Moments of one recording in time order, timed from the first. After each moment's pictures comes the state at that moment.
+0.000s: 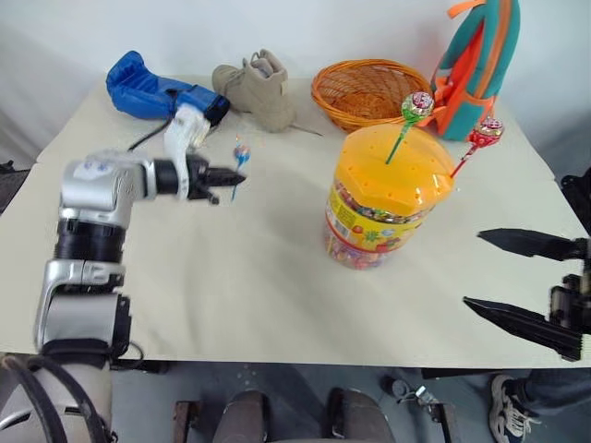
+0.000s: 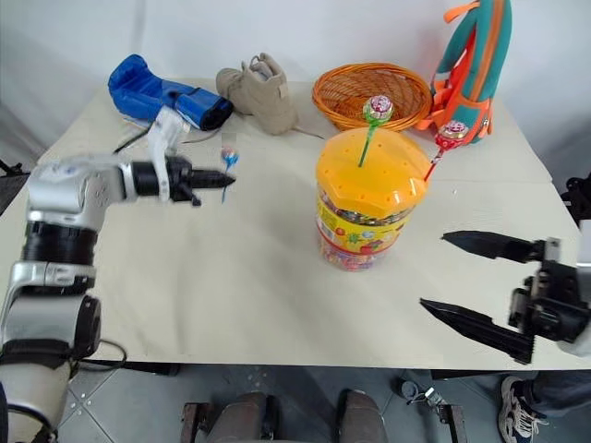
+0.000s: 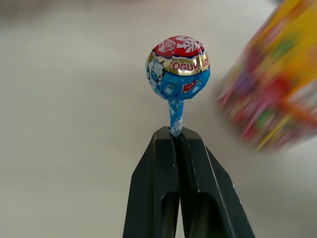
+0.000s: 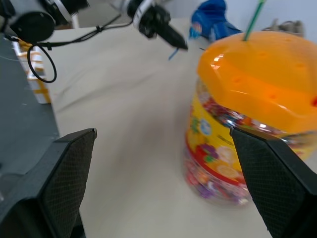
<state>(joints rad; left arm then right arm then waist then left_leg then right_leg) -0.95 0.67 -0.06 0.39 -0.29 0.97 -0.92 0.23 -0.97 -0.81 -0.66 1.10 0.61 1.06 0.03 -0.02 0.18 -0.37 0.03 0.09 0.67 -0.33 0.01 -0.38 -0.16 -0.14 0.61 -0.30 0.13</state>
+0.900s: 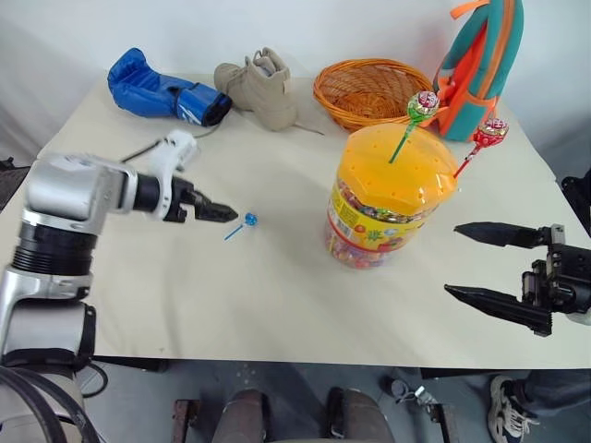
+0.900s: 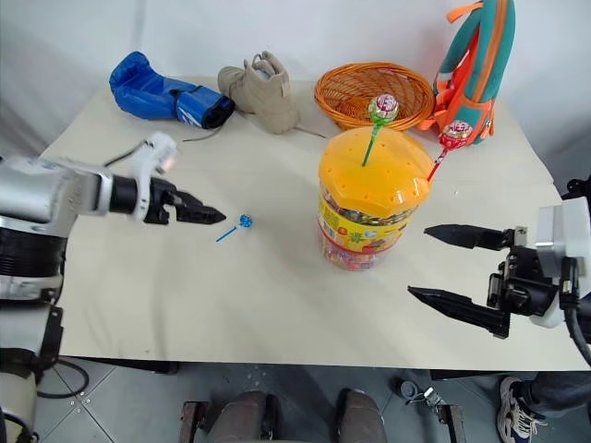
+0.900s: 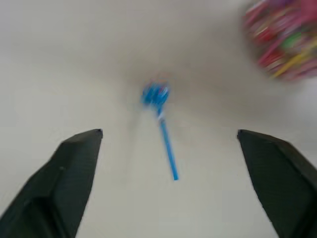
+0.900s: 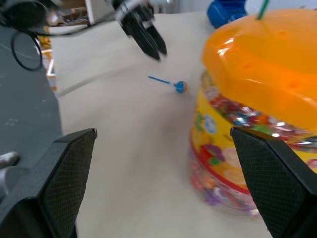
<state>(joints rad) -1.05 0.84 -0.14 0.14 -0.37 1.27 -0.96 0.08 -0.99 -0.68 -0.52 0.96 0.57 1.13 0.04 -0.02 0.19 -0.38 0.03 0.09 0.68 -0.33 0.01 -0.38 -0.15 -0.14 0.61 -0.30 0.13</state>
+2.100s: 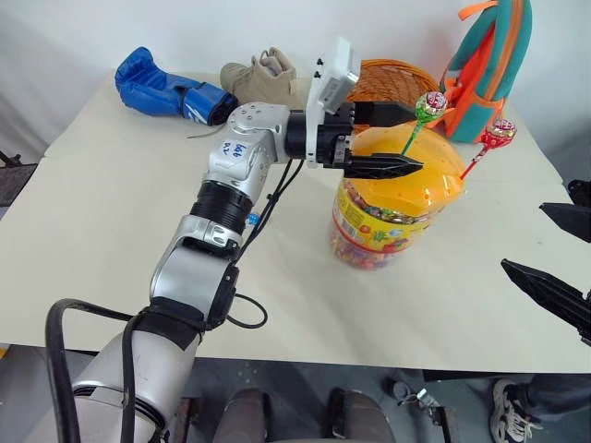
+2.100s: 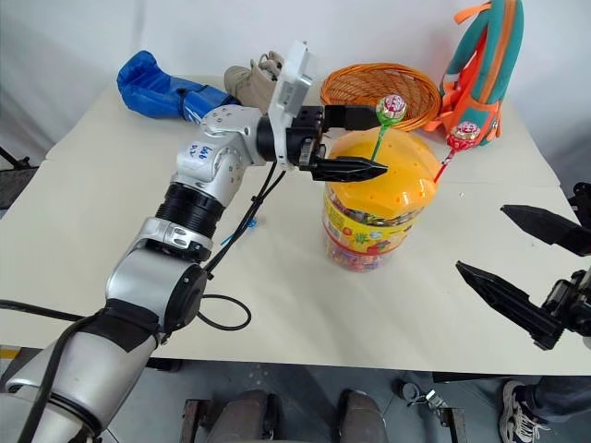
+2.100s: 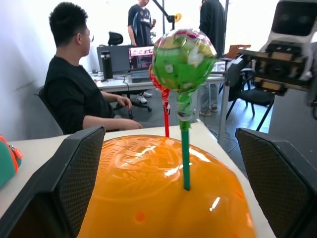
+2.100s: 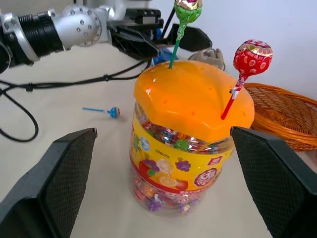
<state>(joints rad) -1.37 0.10 -0.06 0.83 -0.33 0.18 -1.25 0.30 -0.79 -1.04 -0.73 1.12 0.61 0.87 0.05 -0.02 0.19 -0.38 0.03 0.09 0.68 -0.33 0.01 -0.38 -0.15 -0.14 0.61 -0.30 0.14</state>
